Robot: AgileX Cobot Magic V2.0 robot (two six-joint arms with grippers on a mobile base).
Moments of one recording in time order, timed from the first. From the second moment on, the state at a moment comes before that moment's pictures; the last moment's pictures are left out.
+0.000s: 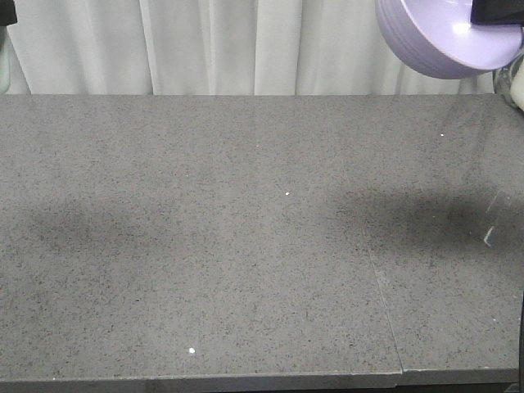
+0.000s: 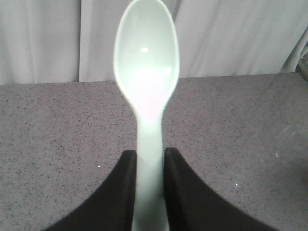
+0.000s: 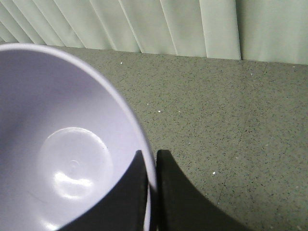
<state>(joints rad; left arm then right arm) 0.05 1.33 -1.54 -0.50 0.83 0.22 -0.24 1.47 -1.71 0.82 1.18 -0.57</state>
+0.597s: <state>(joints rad) 0.05 1.33 -1.54 -0.50 0.83 0.22 -0.24 1.47 -1.71 0.82 1.18 -0.57</state>
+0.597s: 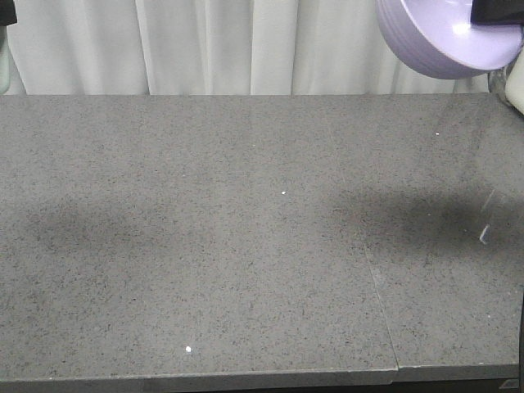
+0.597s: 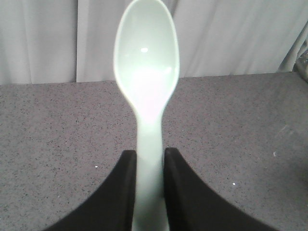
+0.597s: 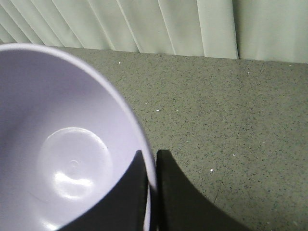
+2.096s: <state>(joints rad) 0.05 1.33 -1.54 -0.50 0.83 0.22 -0.24 1.47 -1.71 0.82 1.18 -0.57</state>
